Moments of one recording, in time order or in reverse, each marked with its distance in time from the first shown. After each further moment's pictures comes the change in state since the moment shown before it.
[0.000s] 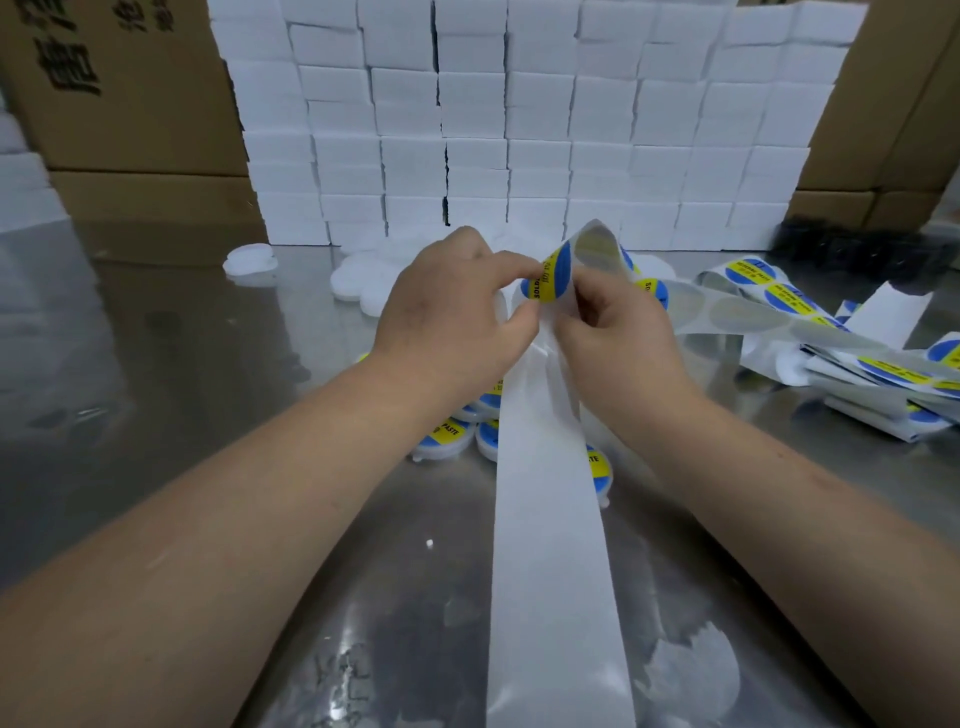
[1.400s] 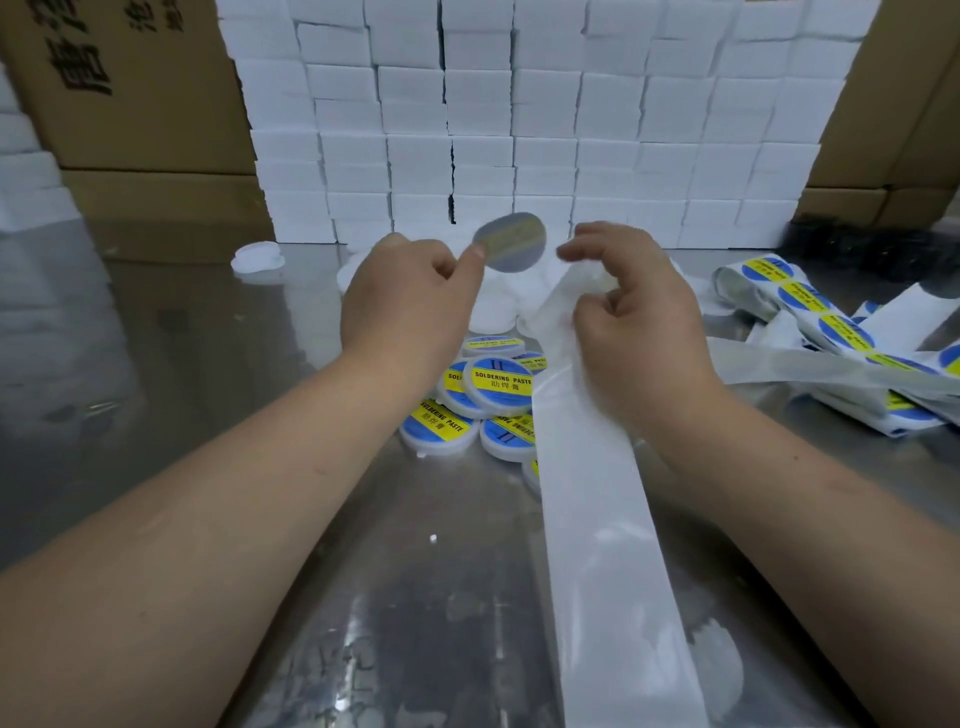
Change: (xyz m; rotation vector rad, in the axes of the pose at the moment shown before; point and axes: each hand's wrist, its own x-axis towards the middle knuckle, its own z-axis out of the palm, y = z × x) left_hand 0.006 -0.020 -0.004 -0.066 0.143 -0.376; right_hand -0.002 -0.008 -0.008 -0.102 0.087 -0.163
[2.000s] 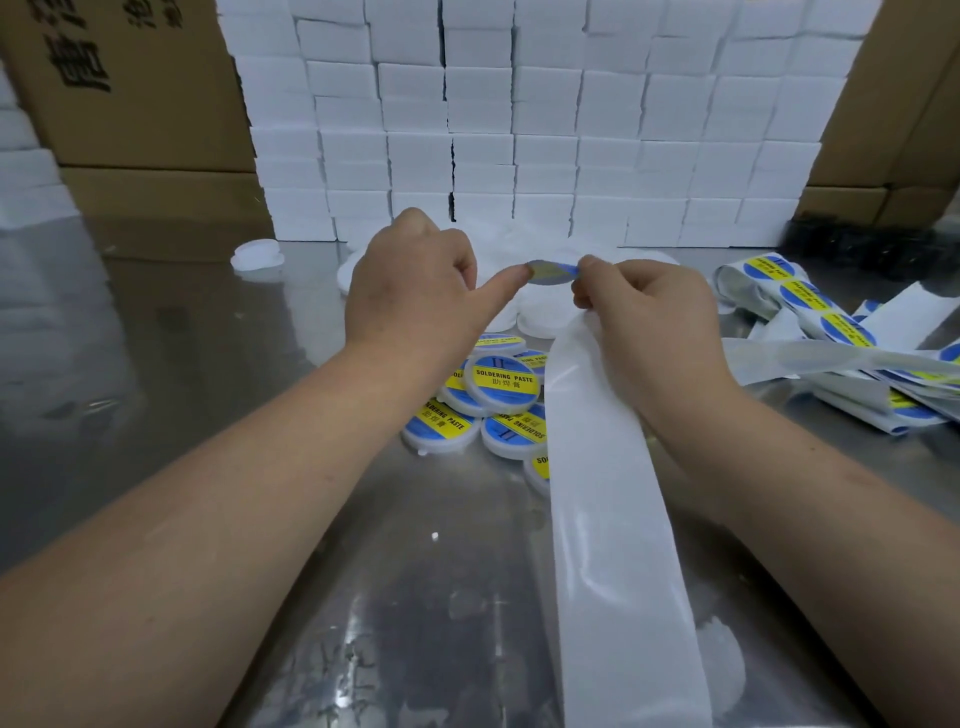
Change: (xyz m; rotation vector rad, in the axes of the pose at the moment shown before) left_hand -0.002 0.003 -0.001 0.095 0.032 0.224; right_hand 0.005 0.001 -0.005 0.083 0.047 0.329
